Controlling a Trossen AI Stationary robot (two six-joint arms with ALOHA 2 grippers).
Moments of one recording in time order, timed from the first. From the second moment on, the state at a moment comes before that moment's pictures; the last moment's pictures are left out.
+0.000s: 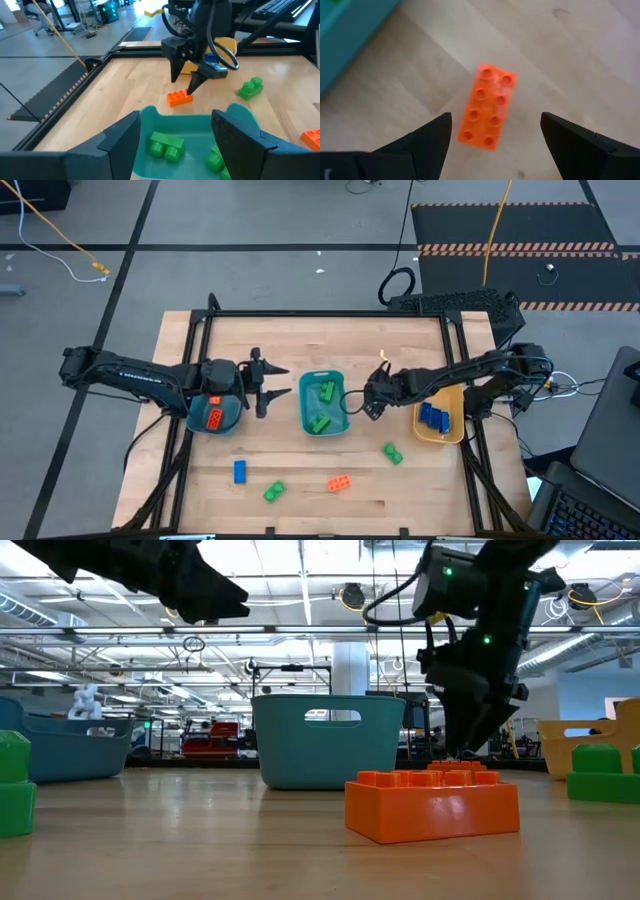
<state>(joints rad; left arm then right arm) -0.04 1.00 0.54 0.20 -0.20 0.04 0.04 1.51 0.82 -0.65 0.31 0.83</state>
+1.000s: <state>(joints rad) -0.03 1.00 0.54 0.36 -0.28 -0.04 0.04 1.49 0.66 -0.40 0.36 0.59</state>
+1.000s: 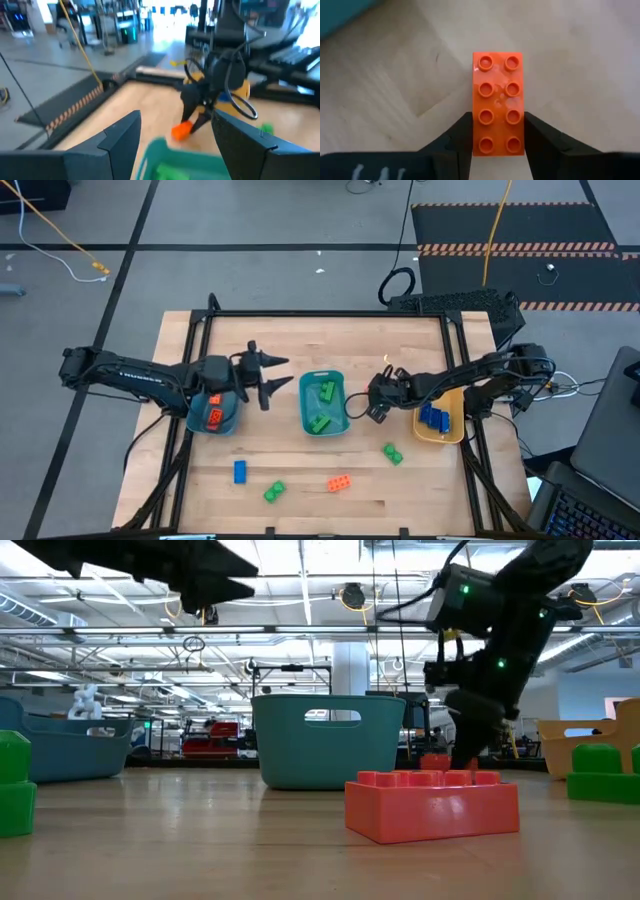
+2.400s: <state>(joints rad) -0.02 1.44 0.73 0.73 -0.05 -0.07 0.04 1.33 0.67 0.58 0.12 -0.04</state>
